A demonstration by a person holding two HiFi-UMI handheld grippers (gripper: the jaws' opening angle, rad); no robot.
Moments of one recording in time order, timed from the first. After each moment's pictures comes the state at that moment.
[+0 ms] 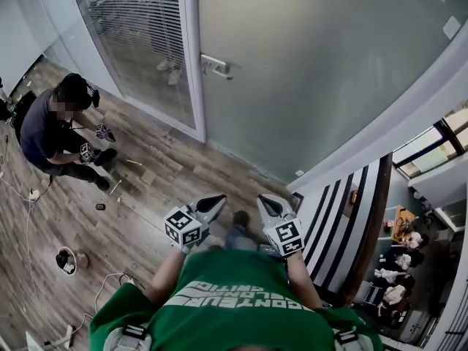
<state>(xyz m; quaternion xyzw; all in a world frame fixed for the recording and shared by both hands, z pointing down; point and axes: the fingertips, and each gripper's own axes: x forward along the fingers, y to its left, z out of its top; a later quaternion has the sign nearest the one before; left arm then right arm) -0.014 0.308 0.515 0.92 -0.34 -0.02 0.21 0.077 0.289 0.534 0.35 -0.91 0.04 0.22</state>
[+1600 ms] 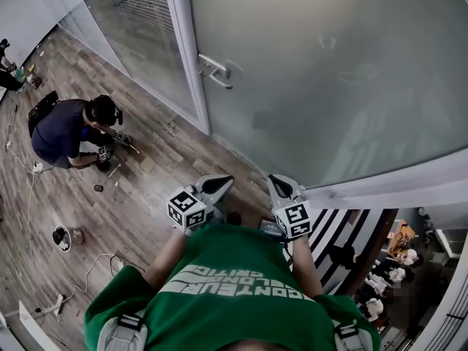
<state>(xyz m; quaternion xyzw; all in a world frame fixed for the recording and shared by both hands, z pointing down) 0.030 0.106 0.516 0.89 -0.38 -0.02 0.23 0.124 0.065 0.548 0.31 -0.93 0.05 0.22</state>
